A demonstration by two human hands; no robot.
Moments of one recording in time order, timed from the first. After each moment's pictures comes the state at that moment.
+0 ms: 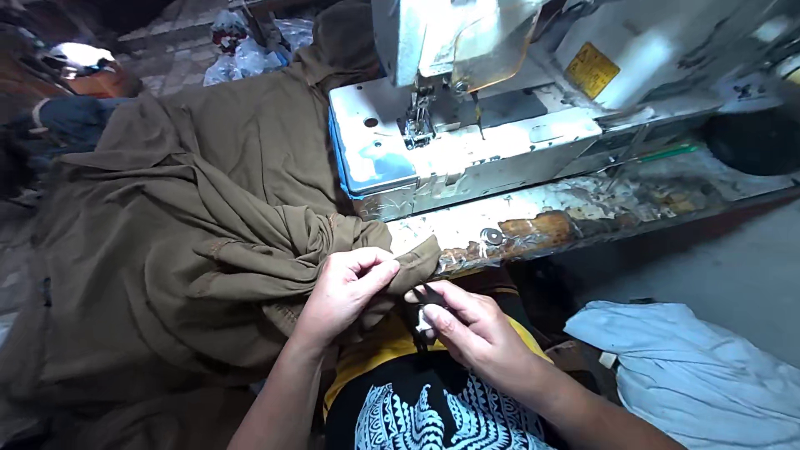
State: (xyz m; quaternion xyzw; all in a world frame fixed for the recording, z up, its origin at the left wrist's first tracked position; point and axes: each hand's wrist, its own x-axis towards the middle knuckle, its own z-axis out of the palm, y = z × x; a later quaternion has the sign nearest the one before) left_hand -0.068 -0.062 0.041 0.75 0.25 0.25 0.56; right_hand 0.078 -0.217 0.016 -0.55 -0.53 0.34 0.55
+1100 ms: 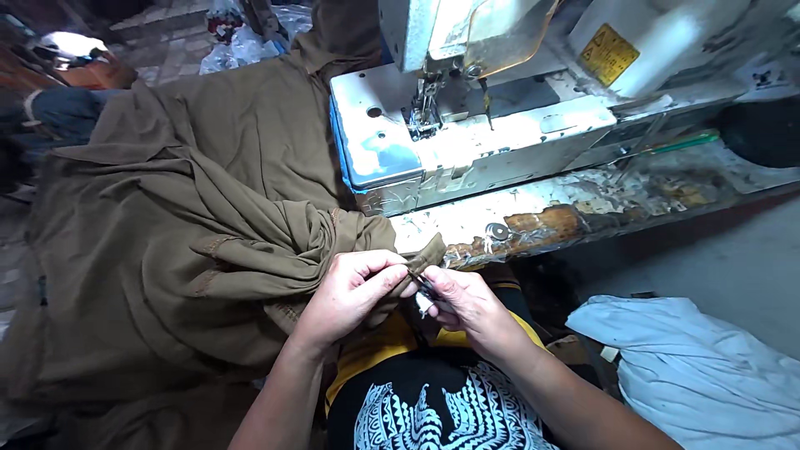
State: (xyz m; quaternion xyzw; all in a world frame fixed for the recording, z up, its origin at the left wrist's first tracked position) left_hand -0.073 -0.057 0.039 0.77 0.16 0.21 0.58; right_hand 0.077 -0.196 0.016 -0.51 -0.35 0.50 0.61
